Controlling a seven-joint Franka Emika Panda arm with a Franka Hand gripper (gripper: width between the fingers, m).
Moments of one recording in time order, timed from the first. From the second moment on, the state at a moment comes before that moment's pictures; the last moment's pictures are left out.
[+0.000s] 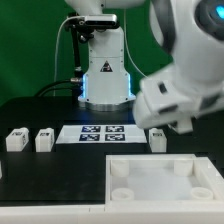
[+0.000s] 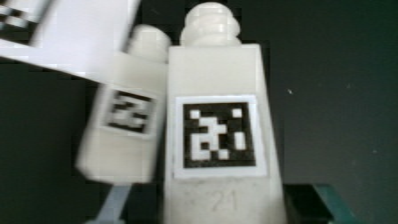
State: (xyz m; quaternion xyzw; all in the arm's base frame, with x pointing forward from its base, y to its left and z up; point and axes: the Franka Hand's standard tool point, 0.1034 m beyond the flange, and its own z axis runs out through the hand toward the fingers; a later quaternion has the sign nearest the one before) arm 0.433 0.117 0.086 -0.92 -0.12 0.36 0.08
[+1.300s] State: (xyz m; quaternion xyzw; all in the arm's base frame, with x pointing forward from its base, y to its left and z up) arm 0.587 0.053 0.194 -0.96 -0.12 -0.24 0.03
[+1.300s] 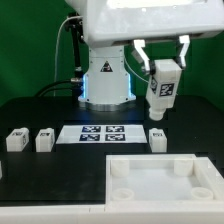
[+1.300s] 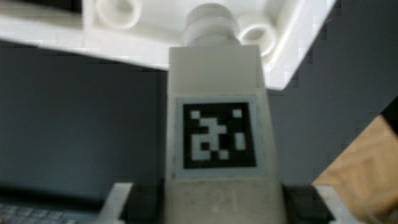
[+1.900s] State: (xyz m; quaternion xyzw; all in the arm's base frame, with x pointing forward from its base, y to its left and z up) arm 0.581 0.033 0.170 -0.94 -0.13 -0.31 -0.01
